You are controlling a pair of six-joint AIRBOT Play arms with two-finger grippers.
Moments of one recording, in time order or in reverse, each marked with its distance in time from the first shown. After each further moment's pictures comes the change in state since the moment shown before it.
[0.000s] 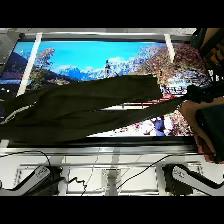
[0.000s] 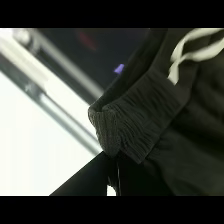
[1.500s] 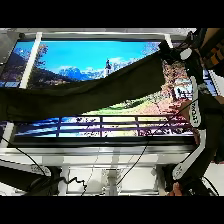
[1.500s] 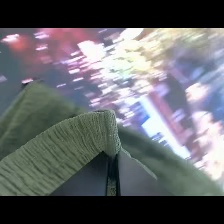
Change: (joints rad) left arm -0.217 -0.606 0.558 -0.351 0.205 -0.427; right arm 0.300 -0.744 0.692 0.050 -0.859 0.589
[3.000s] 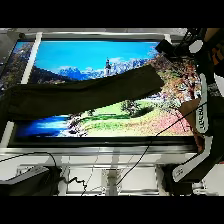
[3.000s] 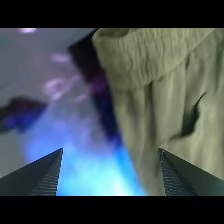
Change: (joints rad) left arm 0.526 0.475 -0.892 -0.536 0.121 0.575; right arm 0.005 0.137 0.001 -0.057 0.290 -0.235
